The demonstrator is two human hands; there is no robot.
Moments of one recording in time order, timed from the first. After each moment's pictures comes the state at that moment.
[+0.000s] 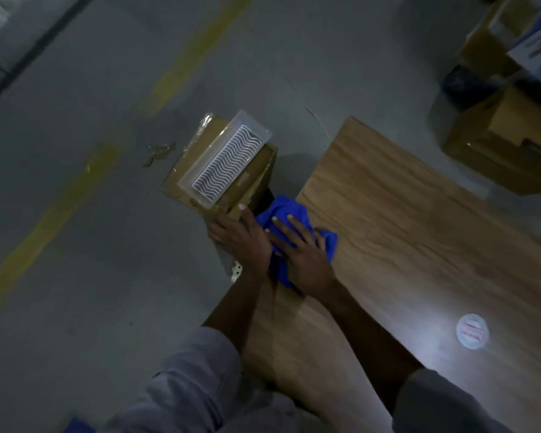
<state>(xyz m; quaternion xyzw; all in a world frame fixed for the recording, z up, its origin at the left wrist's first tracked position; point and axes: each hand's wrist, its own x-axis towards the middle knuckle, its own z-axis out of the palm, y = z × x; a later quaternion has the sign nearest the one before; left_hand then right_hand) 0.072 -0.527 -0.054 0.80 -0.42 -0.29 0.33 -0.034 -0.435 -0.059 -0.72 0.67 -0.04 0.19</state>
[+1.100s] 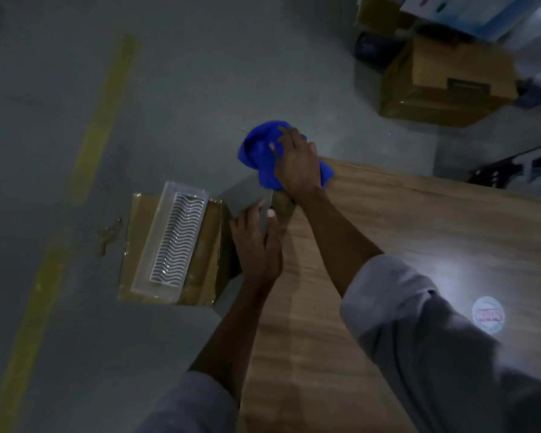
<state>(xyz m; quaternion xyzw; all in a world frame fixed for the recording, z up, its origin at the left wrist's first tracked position) -0.030 -0.615 -0.069 0.45 -0.75 -0.40 0.25 -0.213 -0.664 -0.066 -0.41 0.89 -0.17 0.10</state>
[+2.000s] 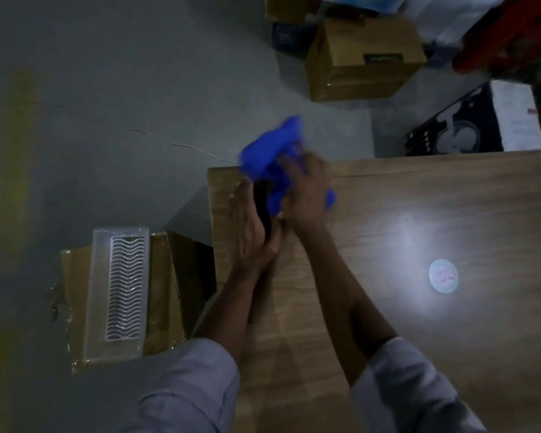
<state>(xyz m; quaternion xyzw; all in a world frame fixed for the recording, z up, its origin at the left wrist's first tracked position) -0.121 -0.603 -0.069 0.27 -0.82 -0.49 0.14 -0.238 -0.537 -0.053 -0.30 0.91 -0.27 -0.07</state>
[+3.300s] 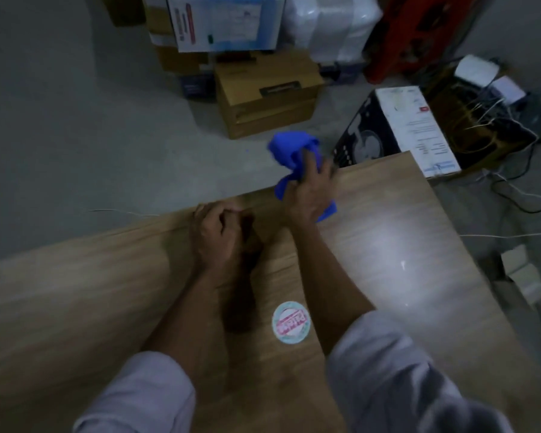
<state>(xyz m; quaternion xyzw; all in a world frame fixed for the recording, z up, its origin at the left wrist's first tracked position) -0.363 -0.391 -0.051 0.21 -0.83 -0.46 0.23 -0.487 -0.259 -0.022 0.01 0.95 -0.26 -0.15</state>
